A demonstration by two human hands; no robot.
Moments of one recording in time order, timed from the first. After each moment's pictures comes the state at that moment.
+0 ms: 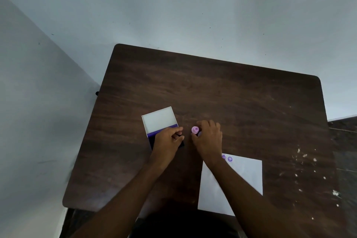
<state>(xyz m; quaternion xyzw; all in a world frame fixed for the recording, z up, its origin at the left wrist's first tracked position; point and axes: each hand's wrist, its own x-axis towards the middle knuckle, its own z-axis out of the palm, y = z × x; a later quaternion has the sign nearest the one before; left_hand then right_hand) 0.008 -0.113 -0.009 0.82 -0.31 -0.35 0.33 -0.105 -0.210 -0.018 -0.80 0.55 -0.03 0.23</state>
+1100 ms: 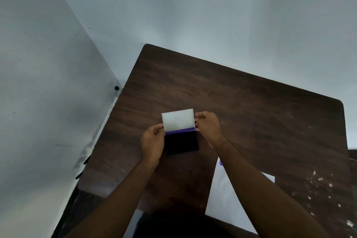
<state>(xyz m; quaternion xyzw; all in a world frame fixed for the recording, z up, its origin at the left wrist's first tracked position) 0.061 -0.066 -0.009 0.81 0.01 -0.32 0.49 -0.026 -0.225 0.011 -0.65 0.54 -0.02 0.53</state>
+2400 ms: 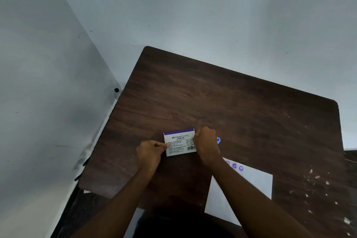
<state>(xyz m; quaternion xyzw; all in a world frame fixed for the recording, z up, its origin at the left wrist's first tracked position) 0.047 -0.032 -0.018 0.88 -0.05 -0.34 0.33 -0.056 -0.186 0.012 -0.80 0.50 0.11 0.32</state>
